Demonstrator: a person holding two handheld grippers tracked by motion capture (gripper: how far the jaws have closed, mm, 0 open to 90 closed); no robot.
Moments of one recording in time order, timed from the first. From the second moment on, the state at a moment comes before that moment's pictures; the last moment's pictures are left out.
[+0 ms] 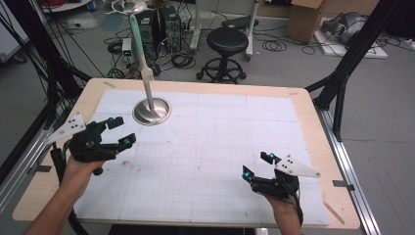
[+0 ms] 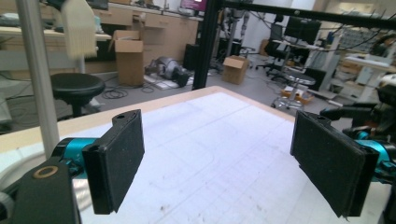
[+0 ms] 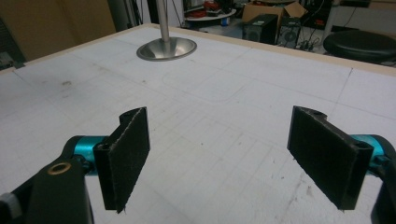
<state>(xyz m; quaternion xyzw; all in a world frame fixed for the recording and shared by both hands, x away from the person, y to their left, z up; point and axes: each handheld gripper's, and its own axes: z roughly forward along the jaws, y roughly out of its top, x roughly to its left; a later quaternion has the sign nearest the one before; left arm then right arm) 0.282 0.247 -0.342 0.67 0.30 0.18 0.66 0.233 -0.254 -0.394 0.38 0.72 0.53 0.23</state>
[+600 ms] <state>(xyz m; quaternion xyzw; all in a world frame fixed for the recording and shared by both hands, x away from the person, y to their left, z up) 0.254 0.240 -0.391 0.68 0.31 0.18 0.64 0.222 -0.255 -0.398 0.39 0.71 0.53 0.25</state>
